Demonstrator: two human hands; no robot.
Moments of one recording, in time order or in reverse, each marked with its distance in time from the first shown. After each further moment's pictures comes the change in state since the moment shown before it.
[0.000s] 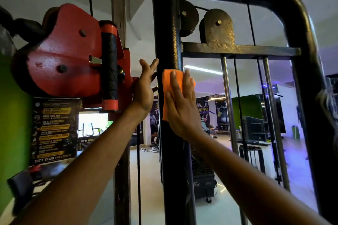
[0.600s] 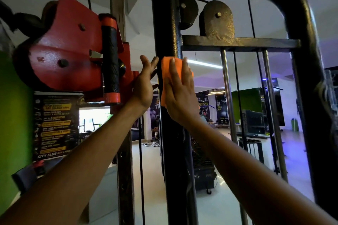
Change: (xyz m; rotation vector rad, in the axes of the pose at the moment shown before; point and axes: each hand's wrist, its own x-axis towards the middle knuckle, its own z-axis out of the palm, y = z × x) left_hand -0.006 -0.001 -0.008 0.046 -0.045 -0.033; right_hand 0.015 -0.013 0.002 -0.042 0.034 0.037
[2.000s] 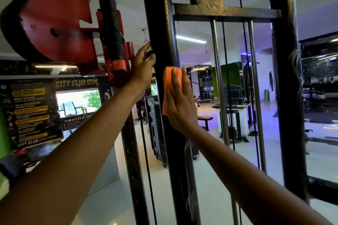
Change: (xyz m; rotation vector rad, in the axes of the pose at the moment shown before) left_hand -0.022 -0.020 -0.003 -0.063 -0.039 -0.121; right_hand -0.115 0.005 0.008 -0.032 -0.010 0.120
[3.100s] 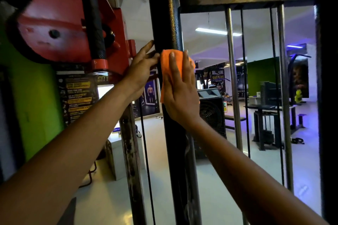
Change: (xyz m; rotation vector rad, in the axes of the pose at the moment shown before) left_hand 0.003 -0.005 -0.001 0.104 0.014 -0.089; right_hand 0.035 0.001 -0.002 0.115 0.020 -0.078
